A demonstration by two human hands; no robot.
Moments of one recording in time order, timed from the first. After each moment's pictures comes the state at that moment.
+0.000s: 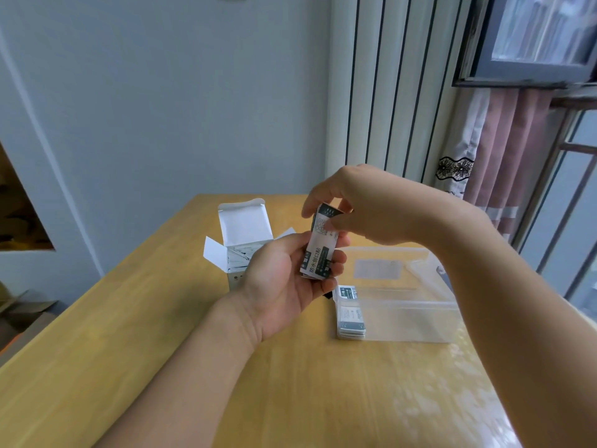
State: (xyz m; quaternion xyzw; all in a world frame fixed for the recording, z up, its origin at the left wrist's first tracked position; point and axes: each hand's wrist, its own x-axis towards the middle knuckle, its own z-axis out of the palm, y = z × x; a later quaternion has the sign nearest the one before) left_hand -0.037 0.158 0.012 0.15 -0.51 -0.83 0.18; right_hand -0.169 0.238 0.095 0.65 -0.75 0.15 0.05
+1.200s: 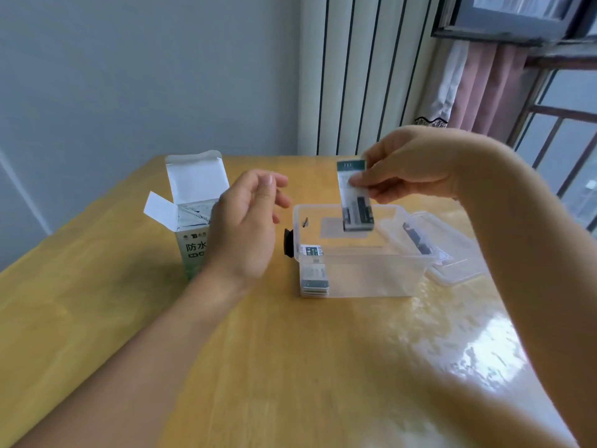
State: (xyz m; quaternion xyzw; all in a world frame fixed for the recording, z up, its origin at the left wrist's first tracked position) left_hand -0.055 0.161 -0.017 0.19 -0.74 -0.47 0.45; right_hand -0.242 0.280 0.079 0.38 -0.80 0.38 -0.28
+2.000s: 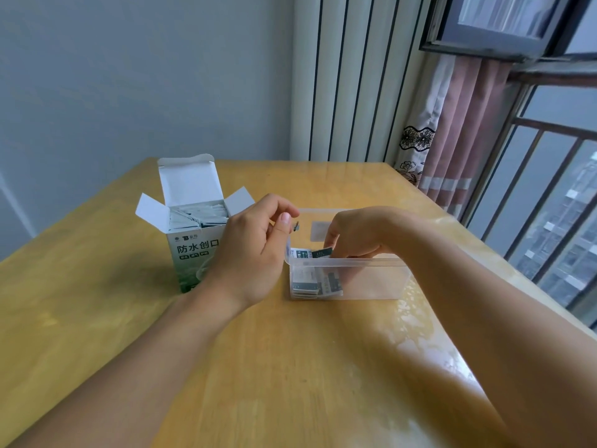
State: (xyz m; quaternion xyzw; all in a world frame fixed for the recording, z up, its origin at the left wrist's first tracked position) left_hand -0.061 0.162 -0.037 0.13 -0.84 -0.31 0.42; right_hand -0.234 0.245 0.003 0.42 -0.88 0.04 -0.21
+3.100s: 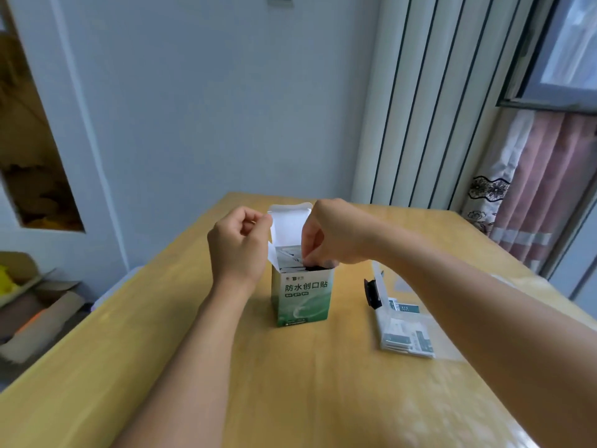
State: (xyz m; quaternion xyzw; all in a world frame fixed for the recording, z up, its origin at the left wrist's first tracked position) left_hand -0.001 0.049 -0.017 0.32 -0.63 -0.39 0.59; right_hand -0.121 0.153 0.063 0.65 -0.75 0.10 -0.02
